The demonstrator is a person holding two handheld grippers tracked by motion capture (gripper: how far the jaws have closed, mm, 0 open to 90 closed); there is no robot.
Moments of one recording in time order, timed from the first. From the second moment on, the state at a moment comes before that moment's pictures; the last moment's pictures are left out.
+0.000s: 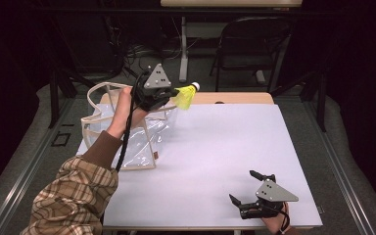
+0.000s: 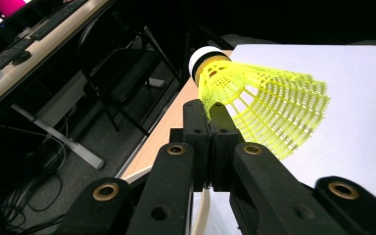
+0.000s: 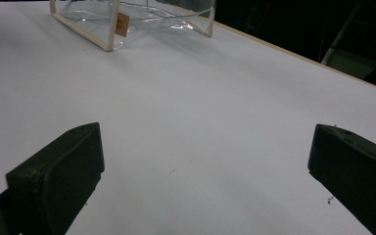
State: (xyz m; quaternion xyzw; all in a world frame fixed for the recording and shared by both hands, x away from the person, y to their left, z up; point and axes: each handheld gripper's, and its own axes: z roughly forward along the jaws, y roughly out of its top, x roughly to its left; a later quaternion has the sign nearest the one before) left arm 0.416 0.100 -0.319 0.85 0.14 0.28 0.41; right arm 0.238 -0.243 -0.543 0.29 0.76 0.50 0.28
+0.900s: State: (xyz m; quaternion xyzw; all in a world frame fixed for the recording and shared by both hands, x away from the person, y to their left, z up) left arm 0.421 0.130 -0.312 0.84 0.18 0.31 0.41; right arm 0.238 -0.243 -0.543 0.29 0.77 0.50 0.28
